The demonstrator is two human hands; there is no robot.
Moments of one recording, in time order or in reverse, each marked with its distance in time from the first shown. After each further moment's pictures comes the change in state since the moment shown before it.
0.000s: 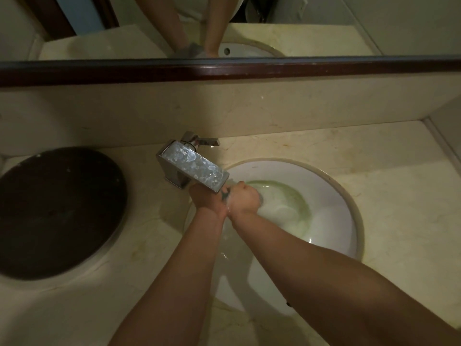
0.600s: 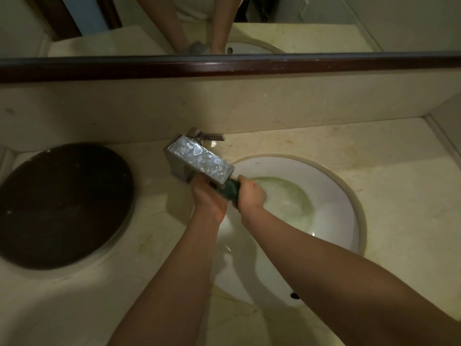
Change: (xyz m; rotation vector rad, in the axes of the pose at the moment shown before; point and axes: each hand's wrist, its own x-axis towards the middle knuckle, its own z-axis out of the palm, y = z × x) left_hand -0.020 0.008 -0.011 -0.138 -0.215 -0.060; right_hand -0.008 -0.003 -0.009 0.389 -0.006 0.152
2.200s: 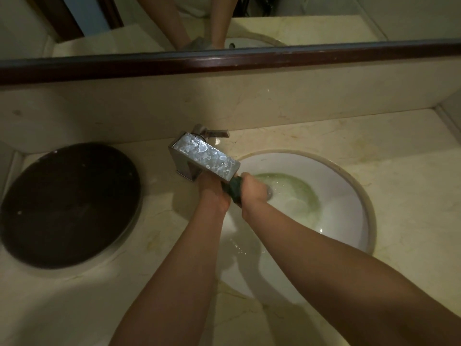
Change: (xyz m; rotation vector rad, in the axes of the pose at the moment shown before) left_hand 0.008 0.004 0.003 0.030 0.089 -0.078; right_hand 0.002 0.003 0.009 0.049 -0.009 0.075
